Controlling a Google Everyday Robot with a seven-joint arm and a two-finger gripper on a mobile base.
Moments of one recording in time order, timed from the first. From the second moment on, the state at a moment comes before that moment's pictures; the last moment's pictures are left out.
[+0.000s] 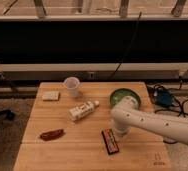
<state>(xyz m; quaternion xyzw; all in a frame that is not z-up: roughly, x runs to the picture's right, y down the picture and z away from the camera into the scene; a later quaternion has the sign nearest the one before) 0.140 0.275 0.789 -0.37 -0.07 -0.14 0.92</state>
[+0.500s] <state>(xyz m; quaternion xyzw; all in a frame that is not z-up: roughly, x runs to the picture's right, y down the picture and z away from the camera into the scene) 0.134 0.275 0.788 -0.37 -0.07 -0.15 0.91</state>
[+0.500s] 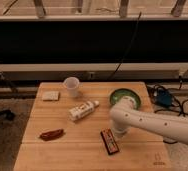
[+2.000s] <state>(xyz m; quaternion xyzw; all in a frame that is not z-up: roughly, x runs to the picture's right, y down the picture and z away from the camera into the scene) 0.101 0.278 0.783 -0.37 -0.07 -0.19 0.91</state>
